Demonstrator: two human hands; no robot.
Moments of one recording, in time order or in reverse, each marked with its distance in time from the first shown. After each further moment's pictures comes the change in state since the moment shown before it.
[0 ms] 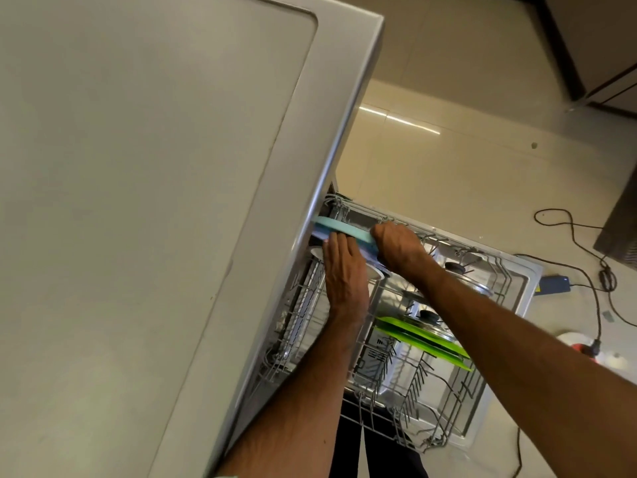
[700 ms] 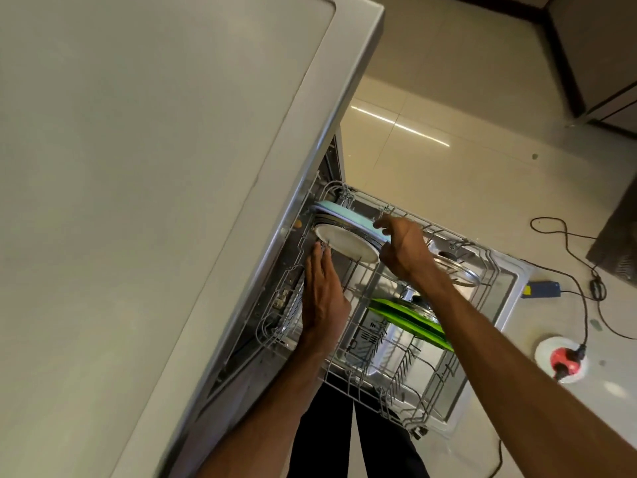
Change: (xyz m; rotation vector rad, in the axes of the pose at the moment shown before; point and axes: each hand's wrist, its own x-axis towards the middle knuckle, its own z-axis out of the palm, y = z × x) left_hand -0.110 -0.018 -0.063 -0.197 -0.049 -0.122; right_hand -0.084 -0.014 -0.005 0.419 0.216 0.048
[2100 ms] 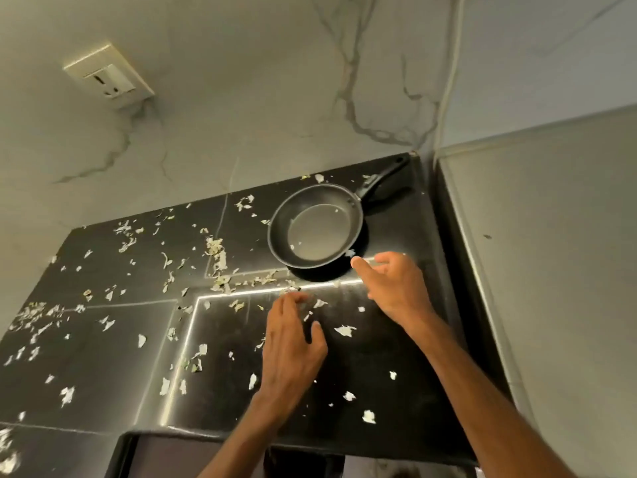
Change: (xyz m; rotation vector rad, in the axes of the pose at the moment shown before) left_hand -0.439 -0.351 -0.317 -0.265 0.888 -0.829; right_hand -0.339 -0.559 0.268 0.153 -0.577 -0.599
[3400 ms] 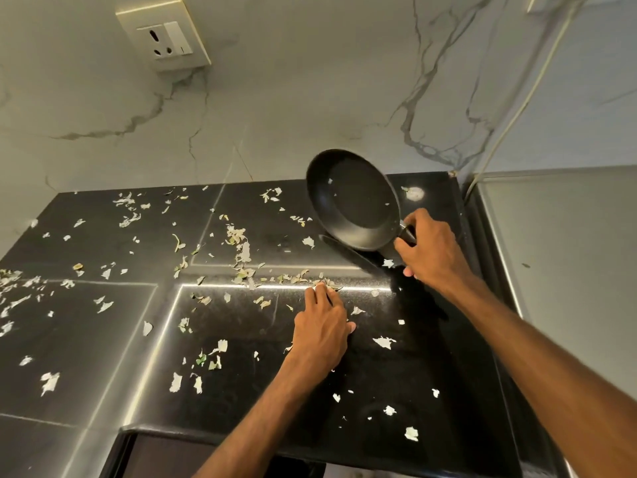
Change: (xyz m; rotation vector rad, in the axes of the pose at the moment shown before) left_hand 0.050 -0.029 -0.012 0.557 -0.438 0.112; right_hand 0.061 -0.046 0.013 -0.511 0.041 -0.311
